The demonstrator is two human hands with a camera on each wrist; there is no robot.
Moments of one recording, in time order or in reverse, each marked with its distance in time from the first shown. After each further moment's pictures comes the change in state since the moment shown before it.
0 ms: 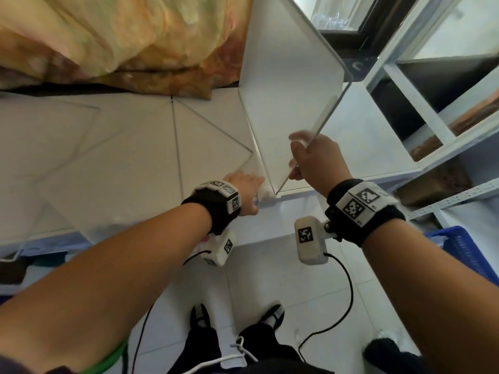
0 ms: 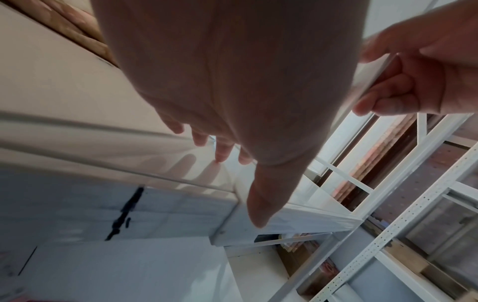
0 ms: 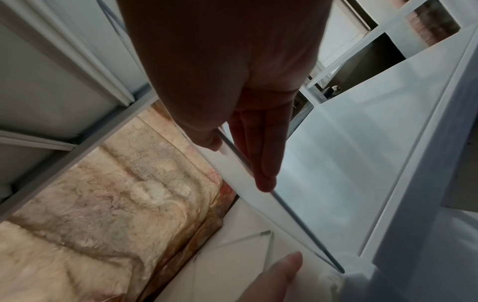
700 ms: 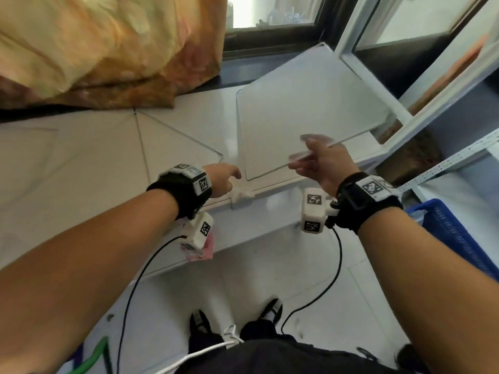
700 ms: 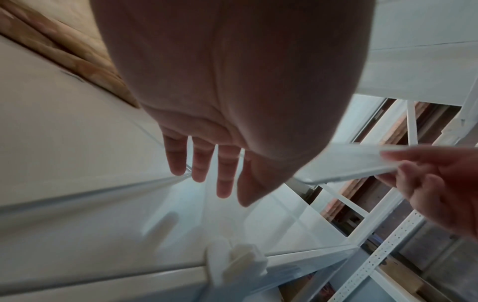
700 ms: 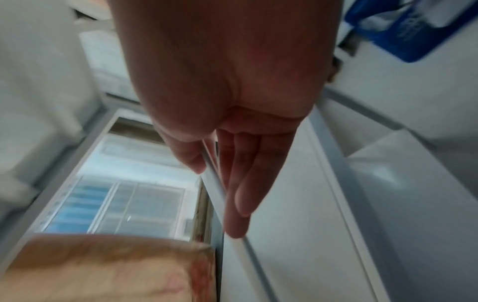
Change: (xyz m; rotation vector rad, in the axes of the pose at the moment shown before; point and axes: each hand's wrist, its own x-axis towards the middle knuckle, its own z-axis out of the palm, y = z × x) left_hand 0.006 0.009 -0.055 -0.168 -0.046 -0.009; right_hand -0.004 0.061 -0.059 0.818 0.075 0.423
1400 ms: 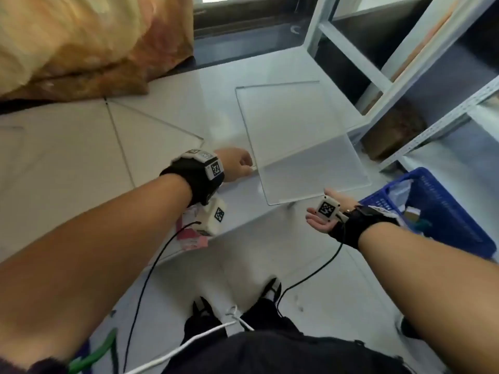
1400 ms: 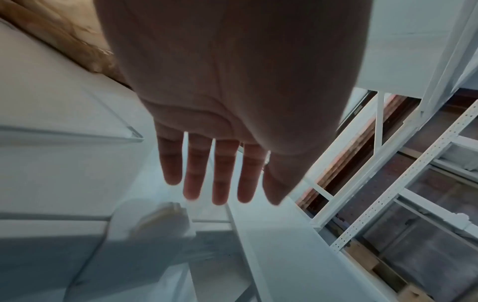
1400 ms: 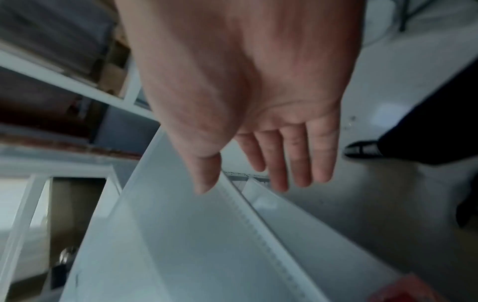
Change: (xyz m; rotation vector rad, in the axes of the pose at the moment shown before) left_hand 0.015 0.055 0.014 -0.072 0.058 0.143; right_hand -0.020 0.132 -0.109 0.403 0.263 0.750
